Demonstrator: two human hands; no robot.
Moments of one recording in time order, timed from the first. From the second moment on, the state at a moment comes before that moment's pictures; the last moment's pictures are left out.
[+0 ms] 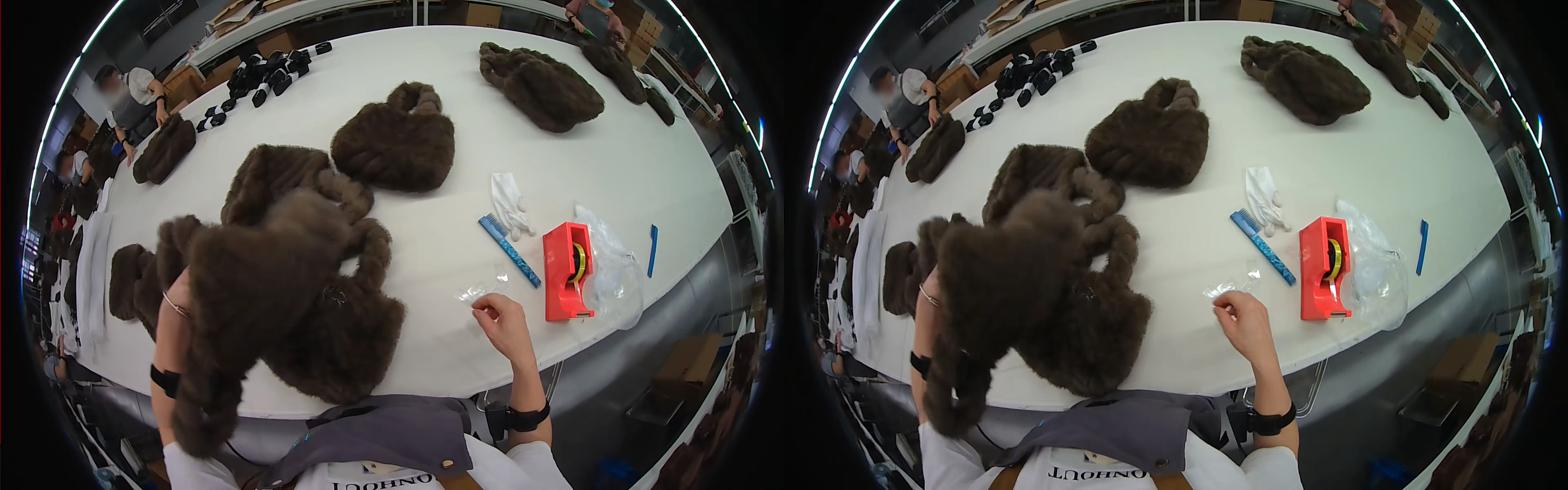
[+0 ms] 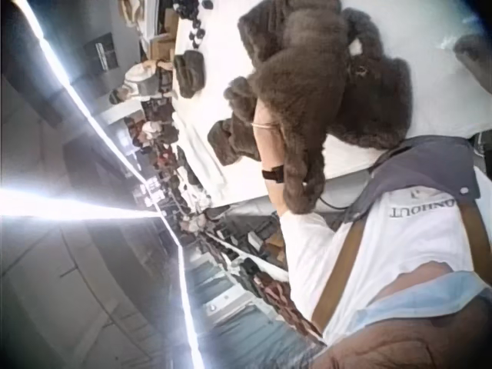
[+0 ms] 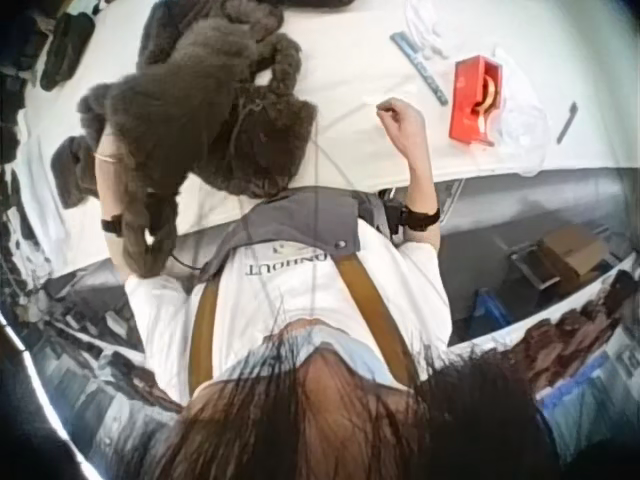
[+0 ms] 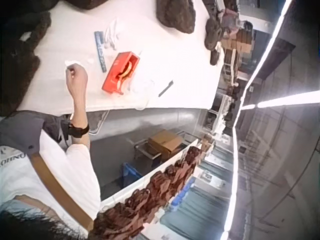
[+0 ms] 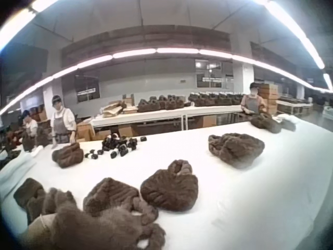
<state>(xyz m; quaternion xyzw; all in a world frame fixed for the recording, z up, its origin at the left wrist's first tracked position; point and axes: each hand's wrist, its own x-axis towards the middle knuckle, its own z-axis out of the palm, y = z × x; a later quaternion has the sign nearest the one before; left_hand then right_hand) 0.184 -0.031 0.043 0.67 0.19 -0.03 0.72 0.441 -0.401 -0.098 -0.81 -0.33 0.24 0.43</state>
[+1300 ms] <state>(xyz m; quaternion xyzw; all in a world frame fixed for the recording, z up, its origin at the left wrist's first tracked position) 0.246 -0.215 -0.115 0.97 -0.18 -0.12 0.09 0.361 -0.356 -0.151 -0.60 -0.18 0.46 0.62</state>
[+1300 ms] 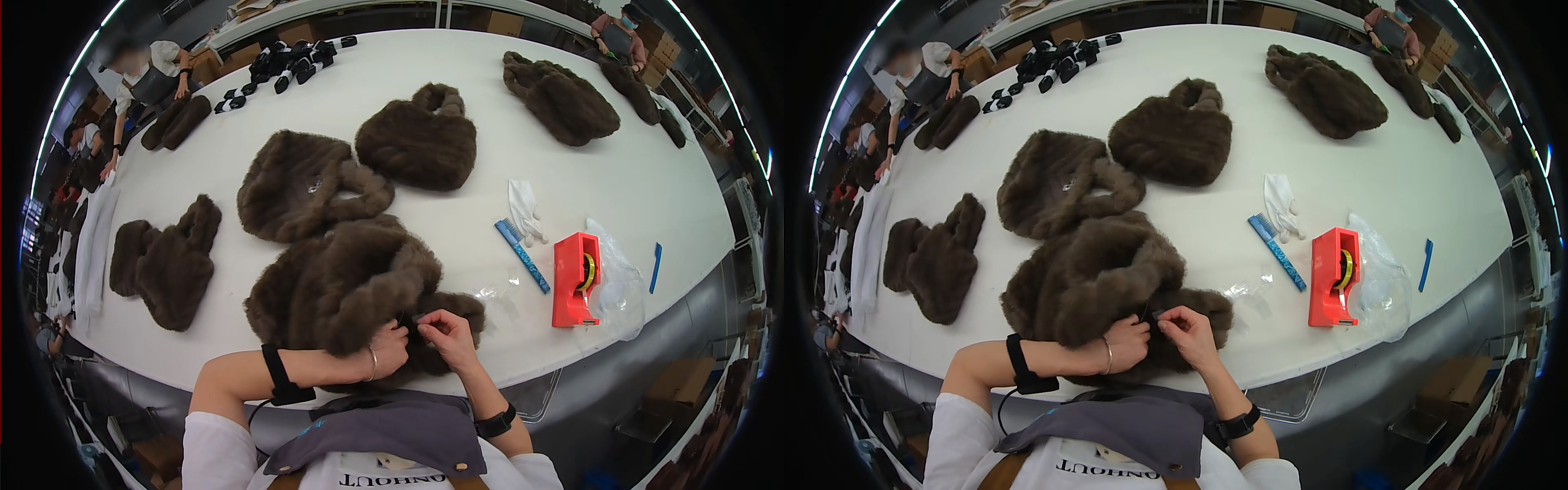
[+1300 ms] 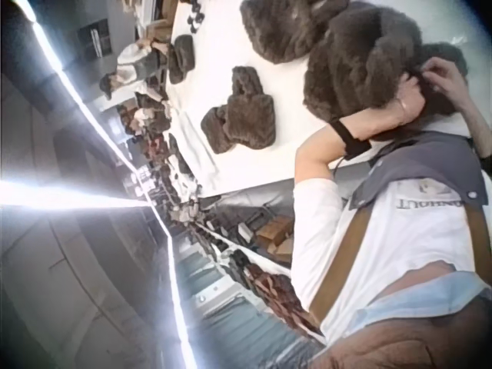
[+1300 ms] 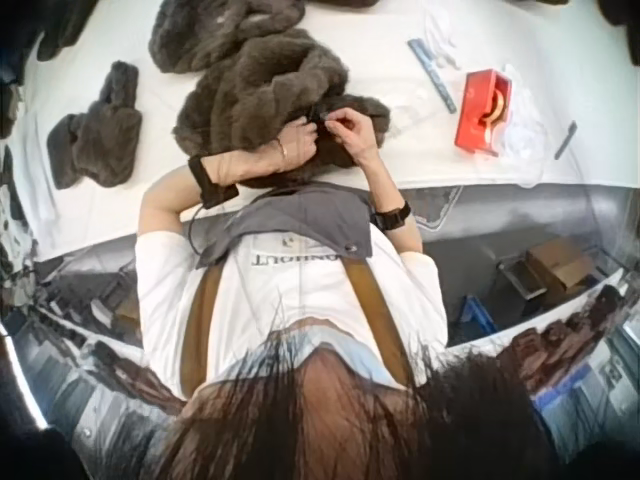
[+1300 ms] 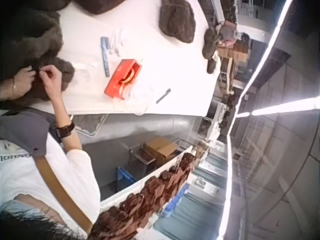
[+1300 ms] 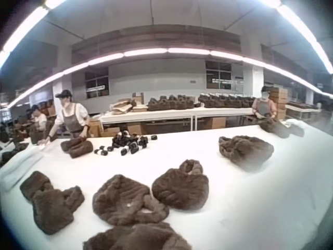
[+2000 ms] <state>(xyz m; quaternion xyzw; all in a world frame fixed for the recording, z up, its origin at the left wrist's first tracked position) 0.234 -0.196 -0.121 0.91 0.00 -0.08 0.41 0.364 -0.359 -0.124 -0.70 -0.43 0.35 0.44</state>
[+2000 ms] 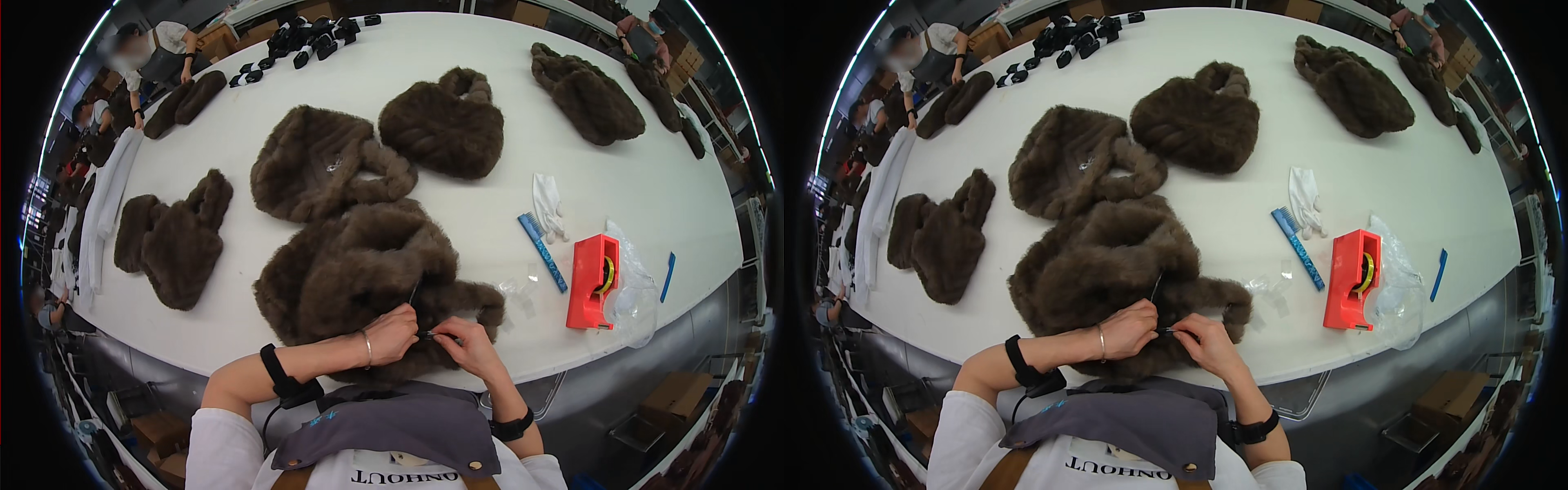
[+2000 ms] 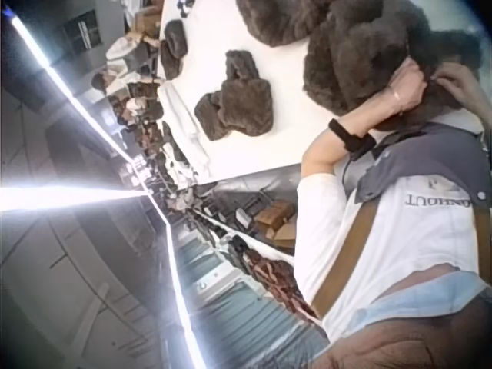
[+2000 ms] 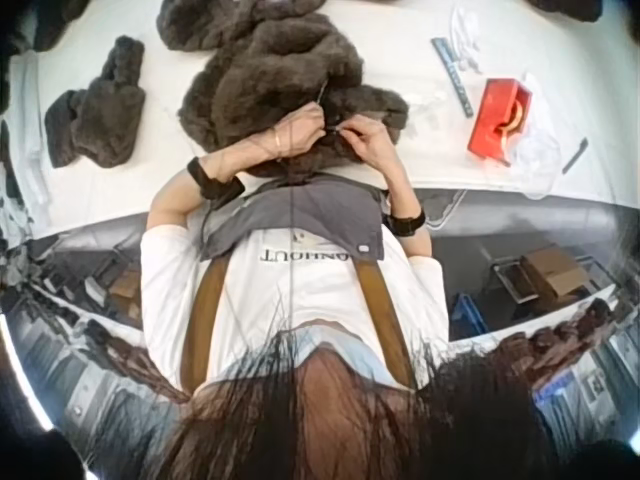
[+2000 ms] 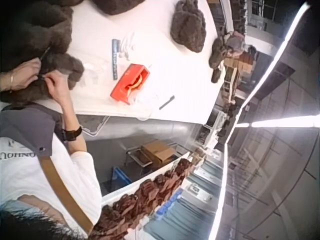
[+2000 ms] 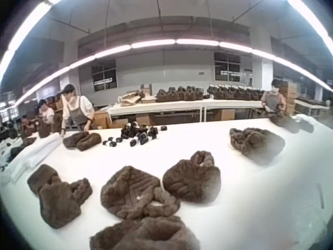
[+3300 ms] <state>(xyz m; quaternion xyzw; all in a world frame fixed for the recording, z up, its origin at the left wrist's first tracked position) 0.221 -0.166 -0.122 0.94 -0.07 -0.11 0.32 0.324 -0.321 -0.147 -0.63 -0.39 0.45 0.49</state>
